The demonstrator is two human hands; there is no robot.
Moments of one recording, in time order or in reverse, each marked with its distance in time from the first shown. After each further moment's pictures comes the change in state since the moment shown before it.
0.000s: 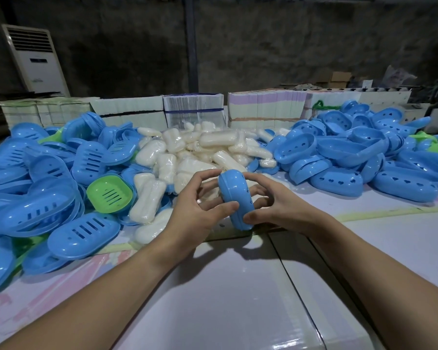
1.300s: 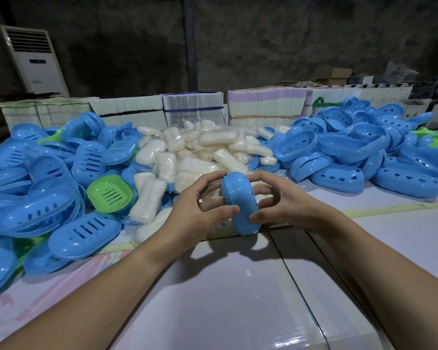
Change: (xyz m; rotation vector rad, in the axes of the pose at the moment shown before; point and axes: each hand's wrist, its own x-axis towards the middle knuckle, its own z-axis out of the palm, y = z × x) left_hand -0.001 0.001 -0.006 0.038 -0.104 -0.019; right_hand -0.006 -0.004 -0.008 0.026 -0.035 0.024
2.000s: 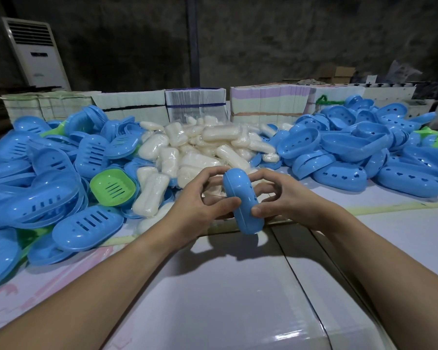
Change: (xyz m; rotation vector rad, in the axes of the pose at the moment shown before) left_hand 0.001 0.005 -0.001 -0.020 -0.040 -0.011; right_hand 0.001 -0.001 0.001 0.081 -0.028 0.020
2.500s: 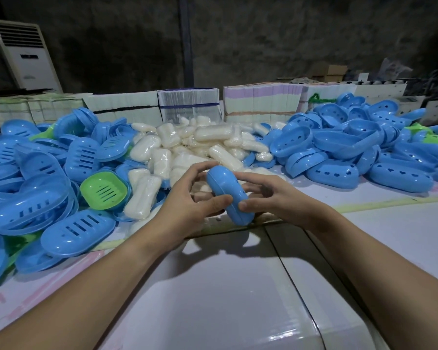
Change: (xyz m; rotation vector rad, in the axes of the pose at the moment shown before) left_hand 0.004 -0.002 -0.003 -0.003 0.055 0.011; right_hand 0.002 0.001 0.006 -0.038 -0.023 -0.037
